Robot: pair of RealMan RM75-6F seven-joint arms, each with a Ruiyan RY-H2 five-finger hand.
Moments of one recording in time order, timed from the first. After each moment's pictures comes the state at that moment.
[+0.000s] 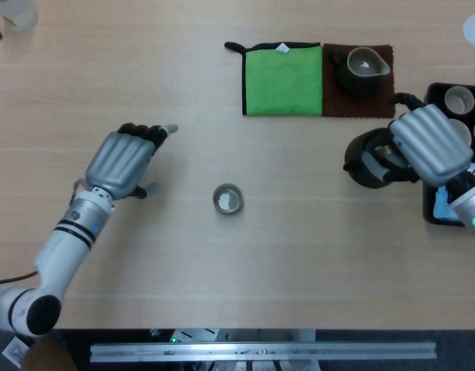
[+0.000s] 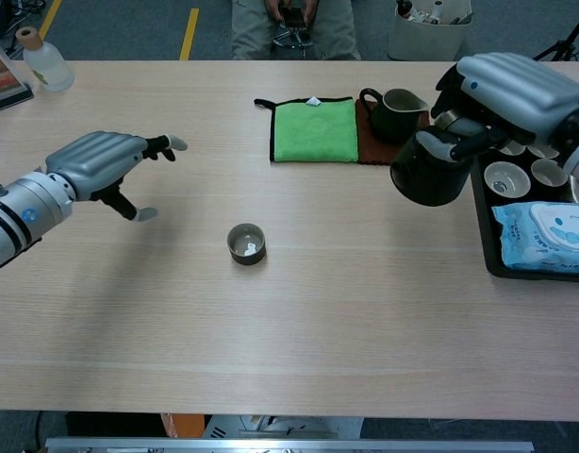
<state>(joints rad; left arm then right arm) -0.64 -1.41 -0.01 -1.67 1.06 1.05 0.40 0.56 -1.23 0.11 -1.77 -1.43 1.04 -0.10</state>
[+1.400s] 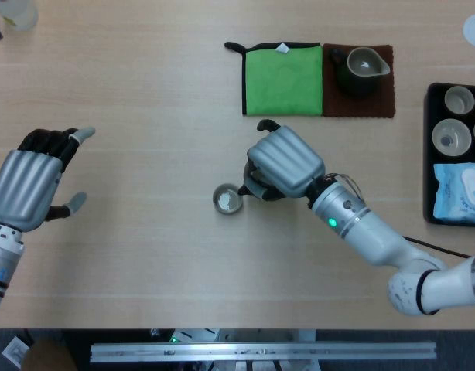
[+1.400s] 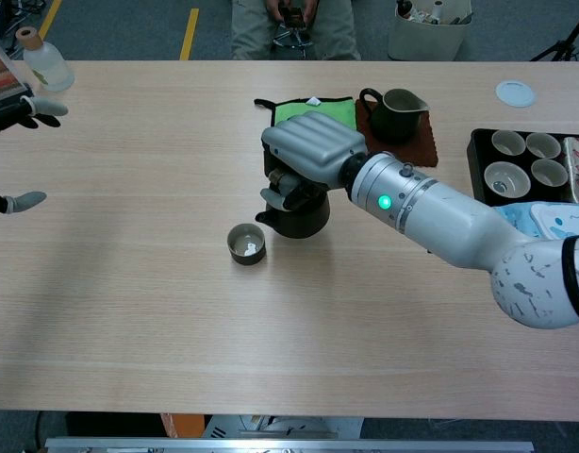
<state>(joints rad) -0.38 -1.13 0.05 -1.82 1.42 1.28 0.20 0.88 -1.69 0.19 -1.61 -1.05 0.88 -0.59</state>
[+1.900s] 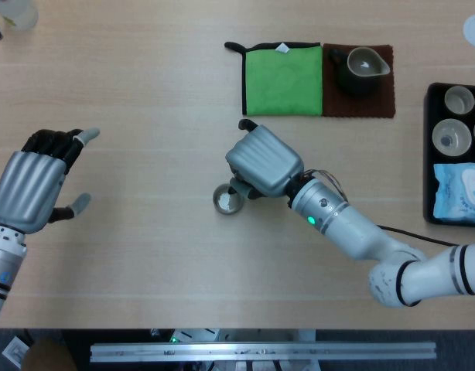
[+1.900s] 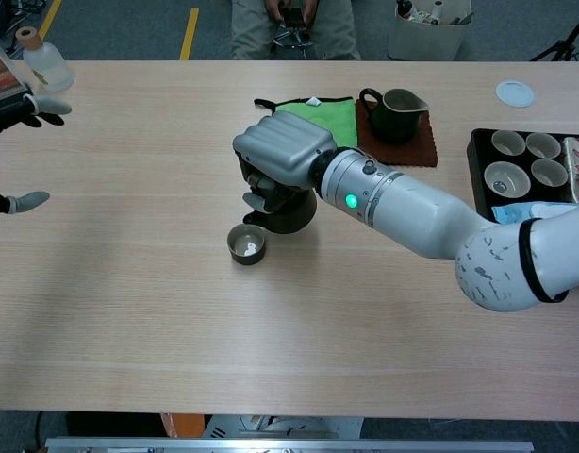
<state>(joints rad) -0.36 -1.13 0.03 -1.84 1.44 1.28 0.22 0.99 -1.72 0.18 -1.58 -0.96 0.86 -0.74</state>
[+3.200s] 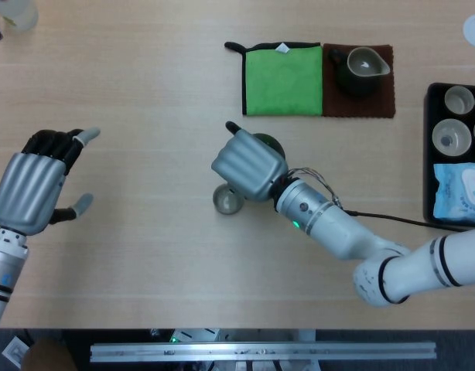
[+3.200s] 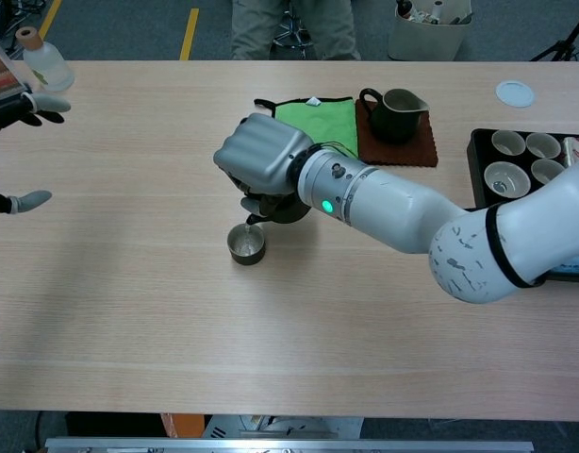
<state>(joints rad) -0.32 -1.14 0.00 -1.85 1.46 1.28 0.21 1.17 -1.71 0.10 -1.61 -0.79 0.92 -0.98</state>
